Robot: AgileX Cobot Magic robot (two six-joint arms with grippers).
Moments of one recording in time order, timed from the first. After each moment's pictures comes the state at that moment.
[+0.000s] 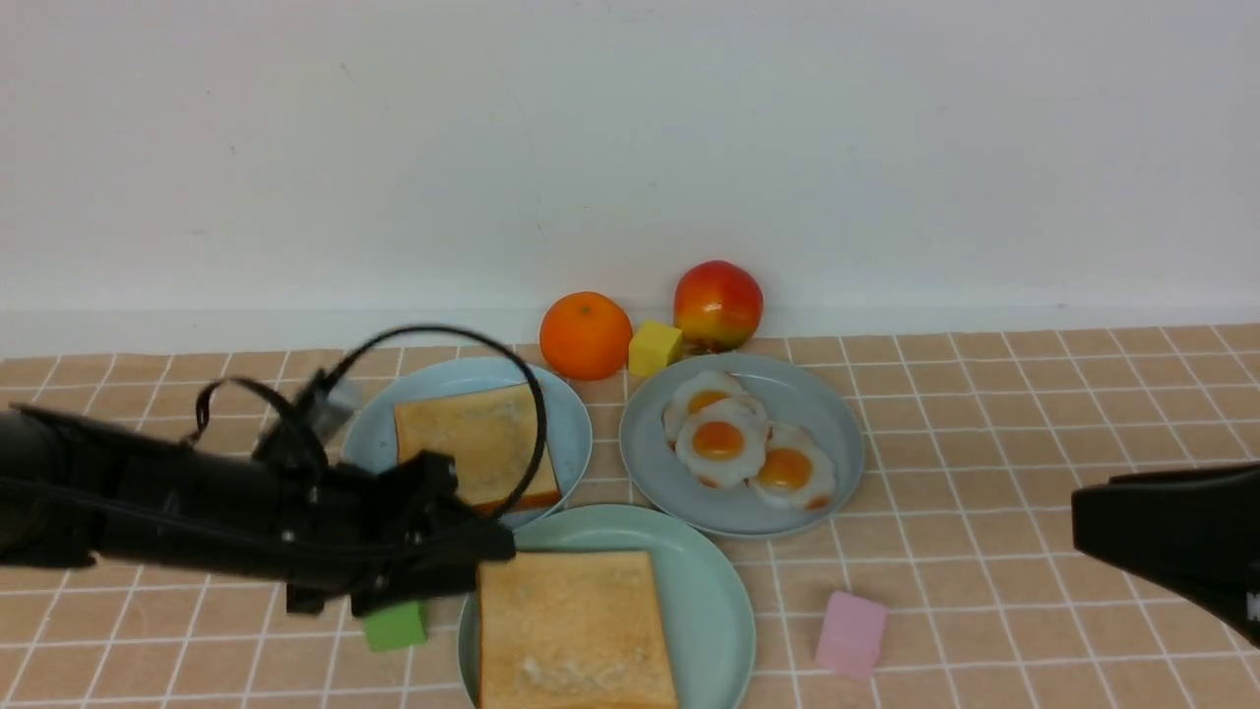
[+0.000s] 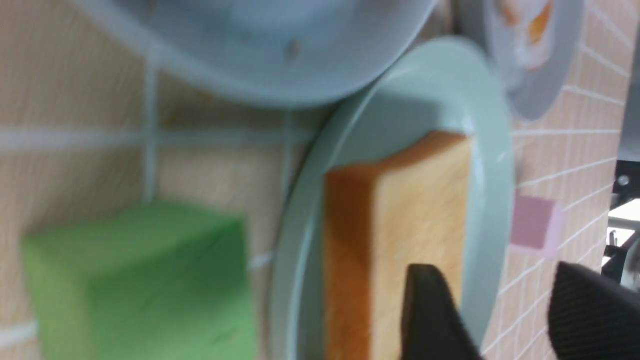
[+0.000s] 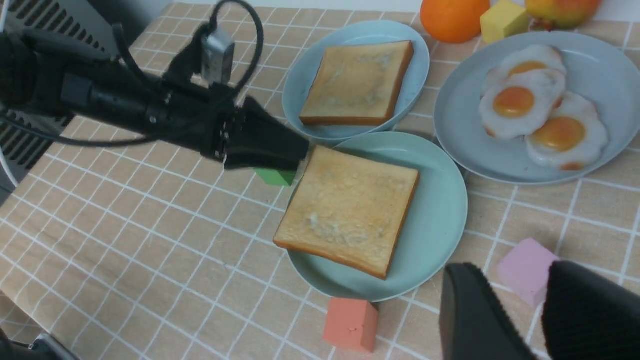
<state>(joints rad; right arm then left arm) 0.30 0.76 -0.76 0.64 0.73 -0.31 -0.07 1.71 -0.80 -1.39 0.73 0.86</state>
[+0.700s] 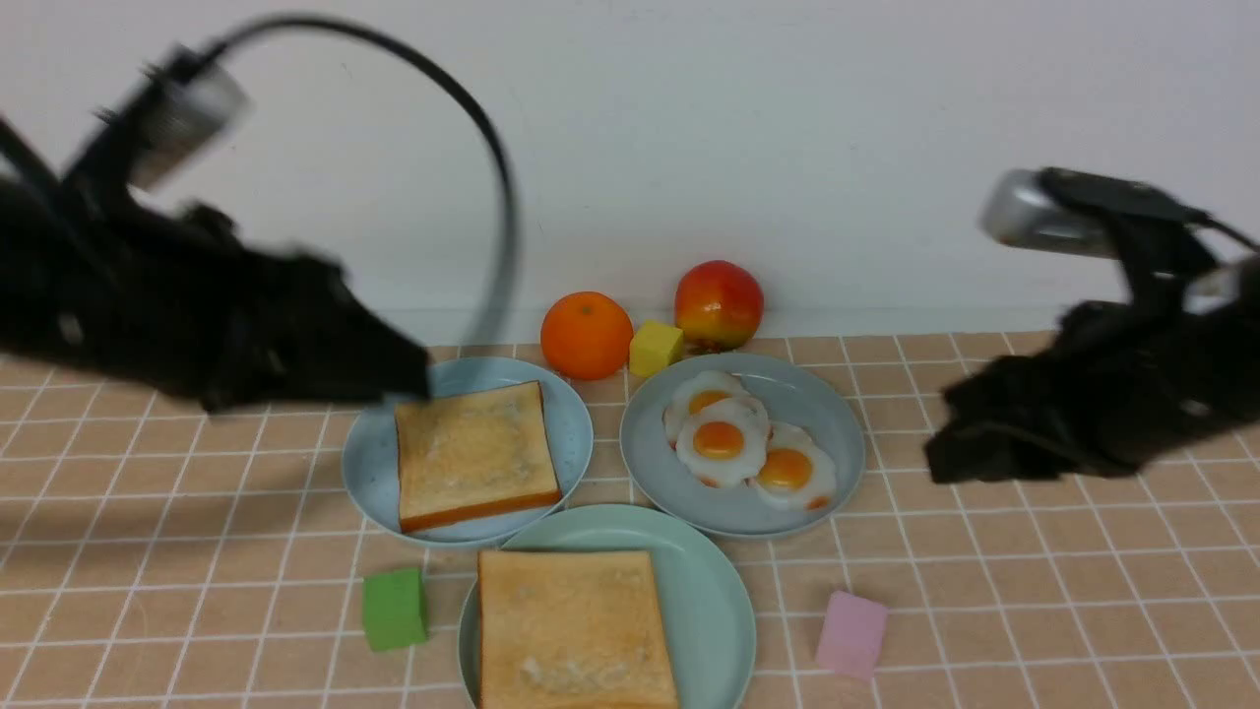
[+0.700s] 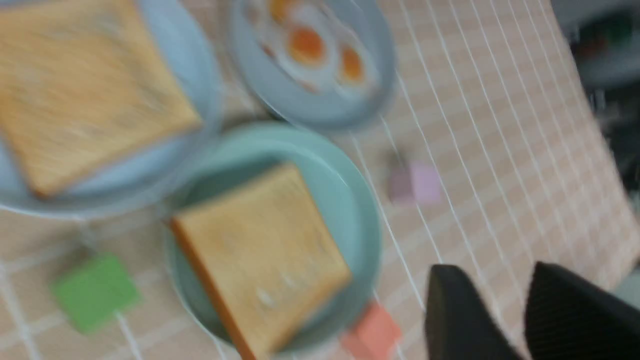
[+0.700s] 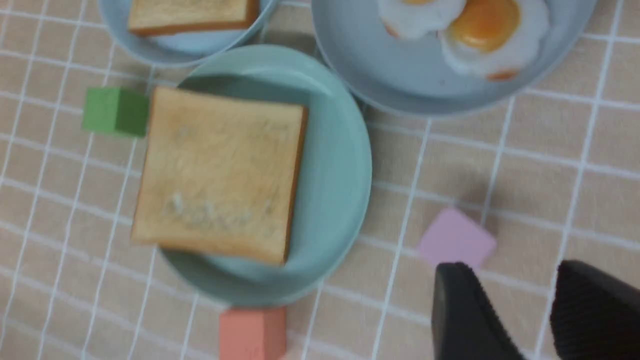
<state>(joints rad) 0.30 1.41 -1.12 0.41 0.83 -0.09 -0.15 1.23 -1.03 -0.79 0.96 0.44</state>
